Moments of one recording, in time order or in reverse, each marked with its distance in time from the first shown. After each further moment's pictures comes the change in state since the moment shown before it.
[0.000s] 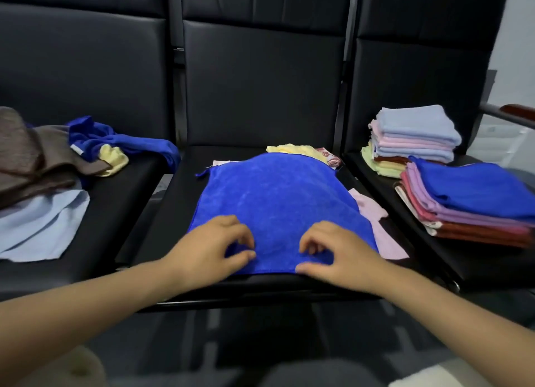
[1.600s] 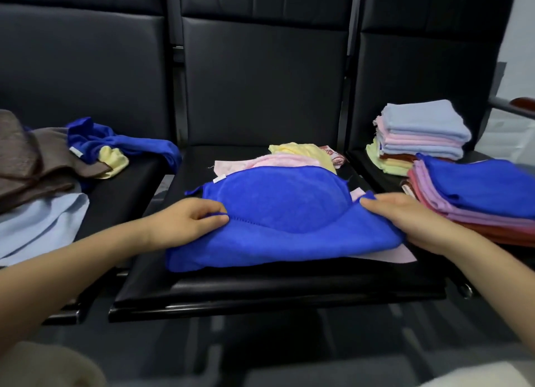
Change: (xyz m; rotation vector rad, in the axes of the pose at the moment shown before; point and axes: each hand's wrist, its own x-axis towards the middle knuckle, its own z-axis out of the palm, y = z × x) left_hand 0.022 -0.043 -0.040 -0.347 -0.129 -0.136; right_hand 0.006 0.043 -0.068 0.659 0.163 0.633
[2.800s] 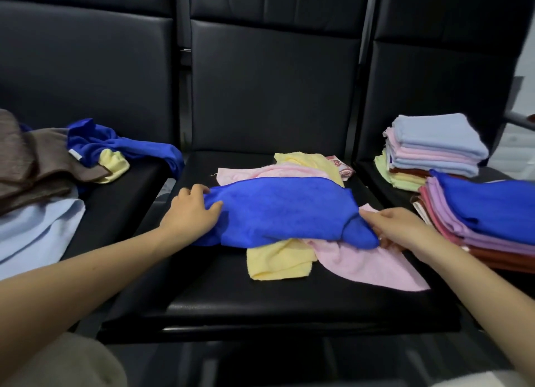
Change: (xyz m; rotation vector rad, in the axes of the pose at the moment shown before) left_hand 0.059 -0.033 0.011 0.216 0.466 -0.496; right_hand 0.053 0.006 0.008 -0.419 0.172 0.237
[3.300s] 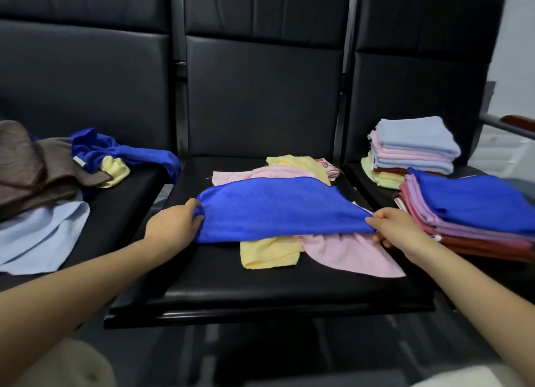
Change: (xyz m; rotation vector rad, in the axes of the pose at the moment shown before) left_hand -0.026 -0.021 -0.009 0.341 0.041 0.171; right_hand -0.018 0.030 -0.009 0.170 0.104 -0.020
